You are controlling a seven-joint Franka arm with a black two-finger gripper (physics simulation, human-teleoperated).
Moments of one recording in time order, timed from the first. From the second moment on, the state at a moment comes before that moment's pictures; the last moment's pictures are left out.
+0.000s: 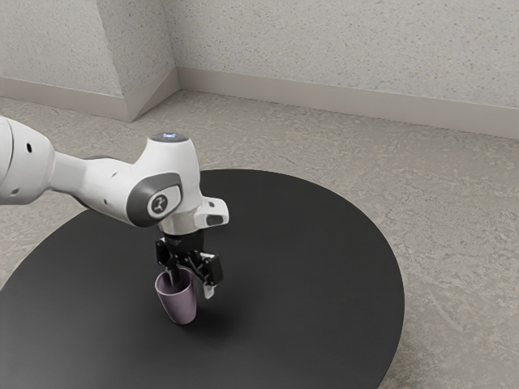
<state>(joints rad) -0.04 0.10 -0.10 -2.24 -0.05 2.20 -0.05</state>
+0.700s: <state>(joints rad) -0.06 0.12 -0.10 -2.21 -0.05 2.21 -0.04</state>
